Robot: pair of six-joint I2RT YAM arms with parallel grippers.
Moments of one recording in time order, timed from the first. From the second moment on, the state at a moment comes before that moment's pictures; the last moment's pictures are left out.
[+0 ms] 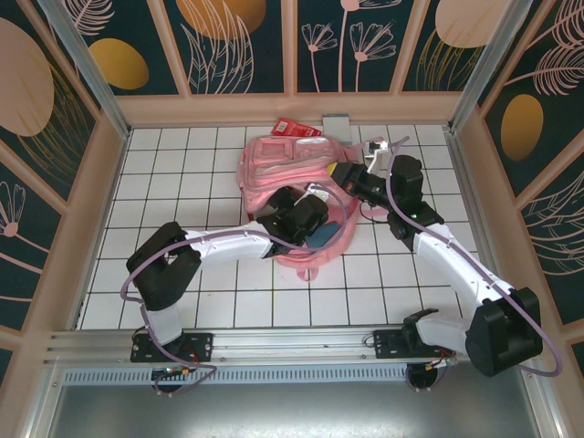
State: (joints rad) left arm -0.97 1.82 1.17 -0.07 -0.68 0.02; right arm 0.38 1.19 0.85 0.17 -0.53 0.94
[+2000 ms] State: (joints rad) left arm -0.57 1.61 1.07 -0.18 -0.12 -0.65; right arm 0.29 1.23 0.60 0.09 -0.23 0.72
